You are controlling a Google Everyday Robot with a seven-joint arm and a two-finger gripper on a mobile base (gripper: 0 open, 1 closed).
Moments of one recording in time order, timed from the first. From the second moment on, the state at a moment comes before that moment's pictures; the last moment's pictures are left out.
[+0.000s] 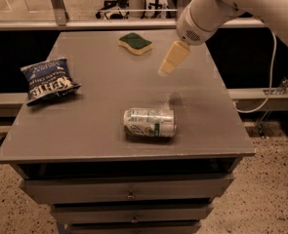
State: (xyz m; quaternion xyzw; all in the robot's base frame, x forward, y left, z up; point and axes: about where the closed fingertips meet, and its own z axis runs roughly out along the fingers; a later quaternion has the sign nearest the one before) arm 0.668 -0.104 0.931 -0.54 0.77 -0.01 0.33
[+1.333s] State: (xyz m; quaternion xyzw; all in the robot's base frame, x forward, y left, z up) arm 0.858 -0.037 0.865 -0.37 0.83 0.11 0.41
